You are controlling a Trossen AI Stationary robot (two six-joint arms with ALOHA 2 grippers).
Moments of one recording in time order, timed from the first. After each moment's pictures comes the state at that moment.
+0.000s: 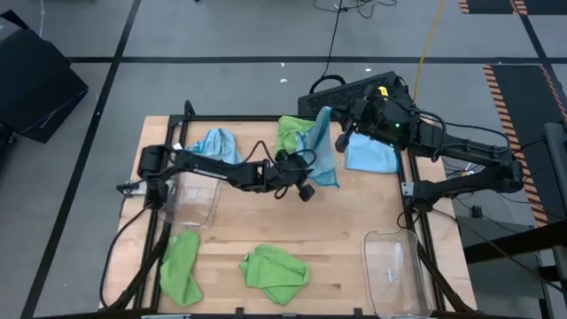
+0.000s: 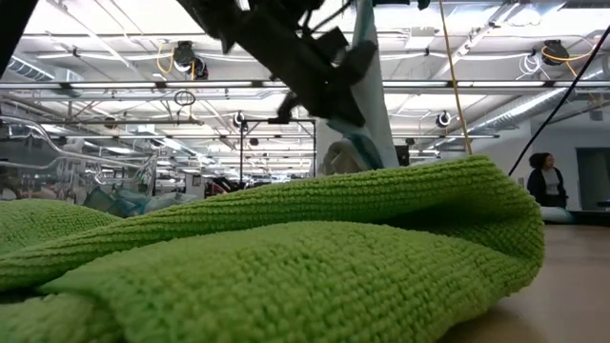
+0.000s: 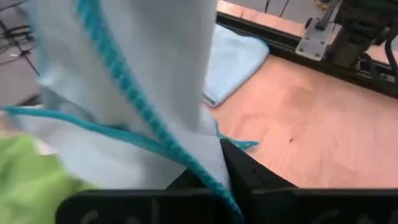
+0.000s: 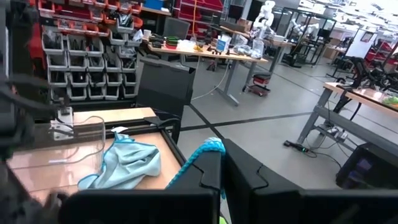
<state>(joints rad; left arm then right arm) 0.01 1.87 1.29 0.06 -0.42 -0.32 -0.26 1.11 1.15 -0.16 0.28 -0.16</state>
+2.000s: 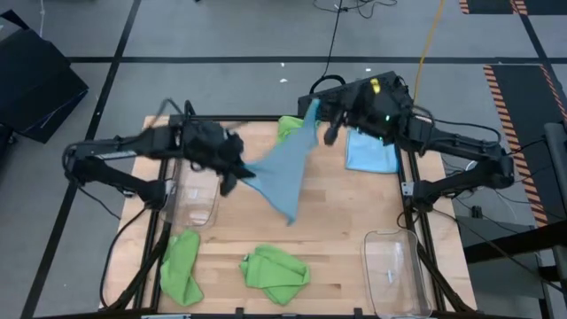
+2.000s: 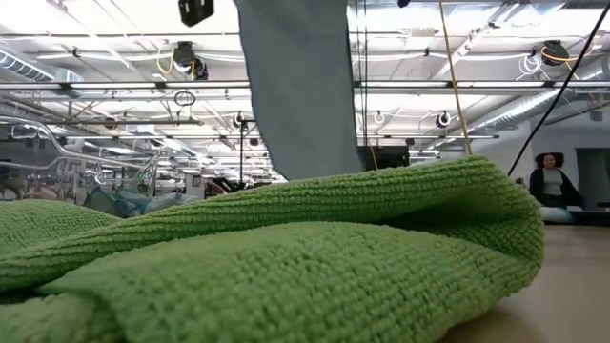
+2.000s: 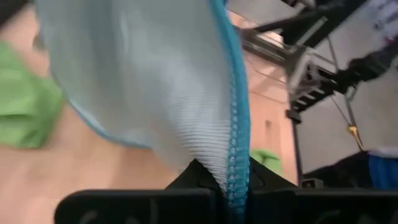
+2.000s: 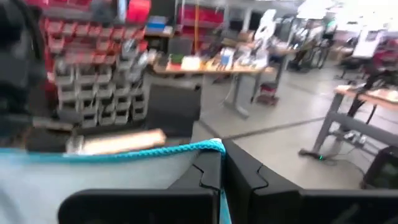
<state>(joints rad) 0.14 1.20 1.33 -0.76 0.25 -0.32 -0.30 1.23 1.28 -0.08 0.23 -0.08</state>
